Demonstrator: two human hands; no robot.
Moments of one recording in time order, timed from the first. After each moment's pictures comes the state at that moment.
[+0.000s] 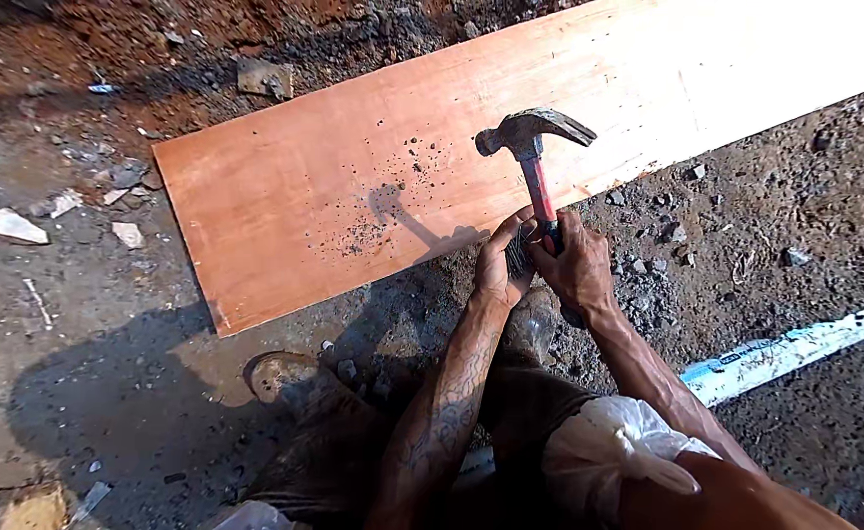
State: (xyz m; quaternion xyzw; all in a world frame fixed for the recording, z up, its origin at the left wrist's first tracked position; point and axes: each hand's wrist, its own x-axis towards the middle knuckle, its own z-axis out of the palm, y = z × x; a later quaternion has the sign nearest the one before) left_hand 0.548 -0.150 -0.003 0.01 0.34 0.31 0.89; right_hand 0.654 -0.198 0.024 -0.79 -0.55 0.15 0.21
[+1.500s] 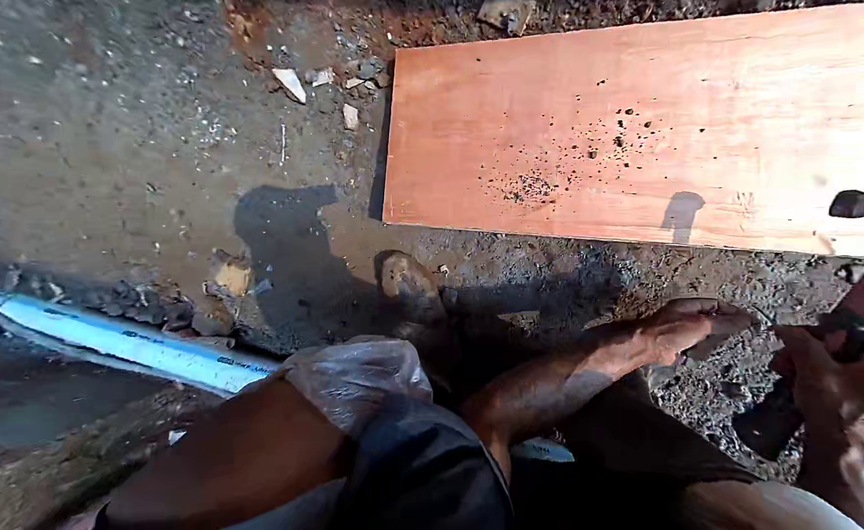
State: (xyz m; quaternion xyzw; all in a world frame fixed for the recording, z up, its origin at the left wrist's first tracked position) left_hand 0.555 -0.206 -0.048 0.15 0.35 0.18 0.91; right_hand 0.684 -0.254 0.027 -0.85 -0.35 0.31 0.22
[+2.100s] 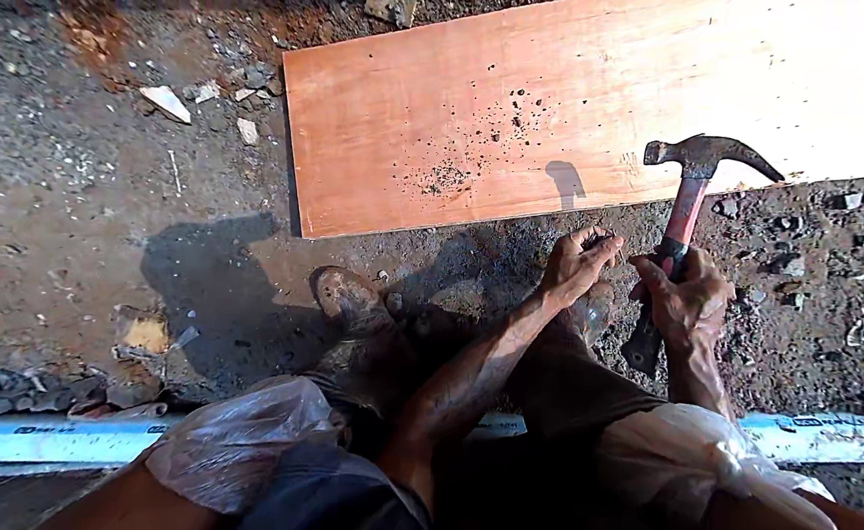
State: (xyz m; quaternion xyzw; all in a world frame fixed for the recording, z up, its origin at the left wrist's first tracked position) left_hand 0.516 -0.180 -0.026 0.37 0.44 0.27 0.77; right_hand 0.652 -0.247 0.016 -0.82 -0.35 0.34 0.30
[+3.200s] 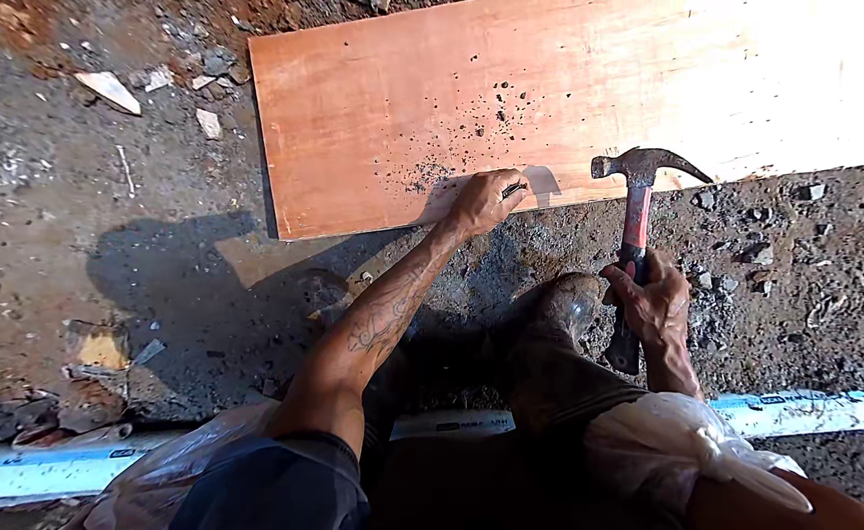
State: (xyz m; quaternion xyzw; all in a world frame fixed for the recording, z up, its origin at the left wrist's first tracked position) left_hand 0.428 -0.066 -0.081 0.78 0.34 0.23 0.47; right_hand 0.647 -0.254 0.006 -0.81 -0.36 0.38 0.27
